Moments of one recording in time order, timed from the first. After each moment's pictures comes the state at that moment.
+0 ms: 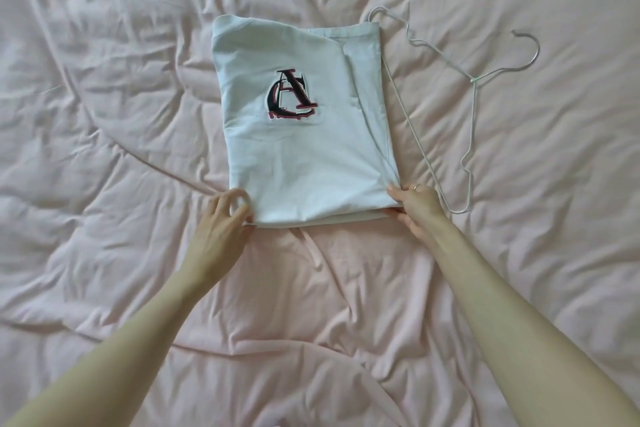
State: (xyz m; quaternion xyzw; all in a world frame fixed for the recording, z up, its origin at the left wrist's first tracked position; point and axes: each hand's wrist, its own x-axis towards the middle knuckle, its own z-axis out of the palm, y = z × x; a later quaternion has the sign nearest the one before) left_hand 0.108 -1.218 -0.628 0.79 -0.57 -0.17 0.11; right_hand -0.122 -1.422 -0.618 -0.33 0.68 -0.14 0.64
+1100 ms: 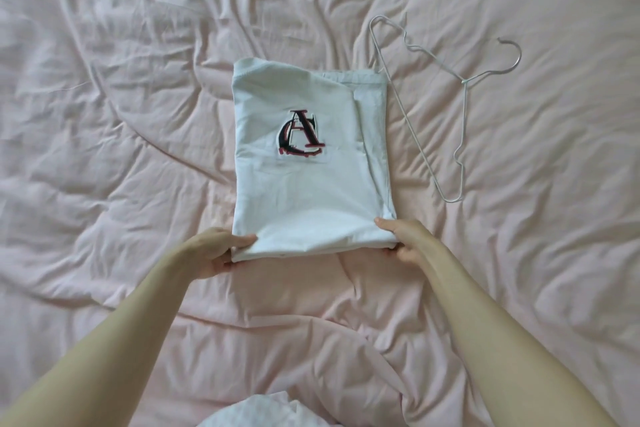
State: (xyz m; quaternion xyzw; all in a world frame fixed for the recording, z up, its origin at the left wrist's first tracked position) left_hand 0.117 -1.192 -0.608 0.70 0.08 -0.66 0.26; right_hand -0.144 -1.362 -0.614 -0.22 0.70 -0.02 0.68
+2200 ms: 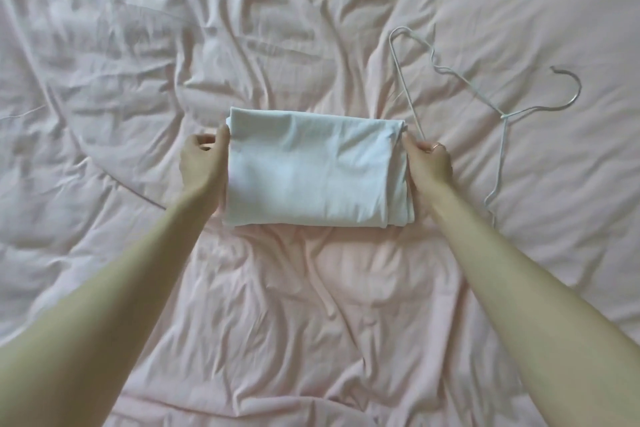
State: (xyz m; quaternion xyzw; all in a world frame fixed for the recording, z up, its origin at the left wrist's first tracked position) left_hand 0.196 -1.354 -0.636 0.84 0.01 -0.34 0.43; right_hand -0.049 -1.514 -0.625 -0.46 0.74 -0.13 0.47
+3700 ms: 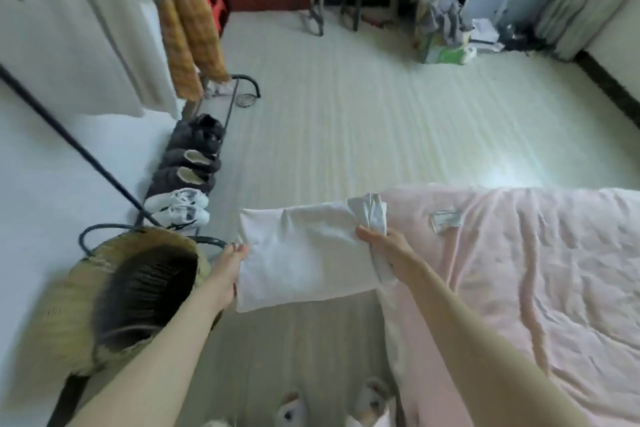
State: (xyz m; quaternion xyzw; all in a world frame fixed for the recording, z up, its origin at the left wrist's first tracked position) left_hand -0.061 -0.501 -0.439 0.51 0.50 0.02 0.70; right_hand 0.099 -0.721 -0.404 -0.72 0.08 0.39 0.56
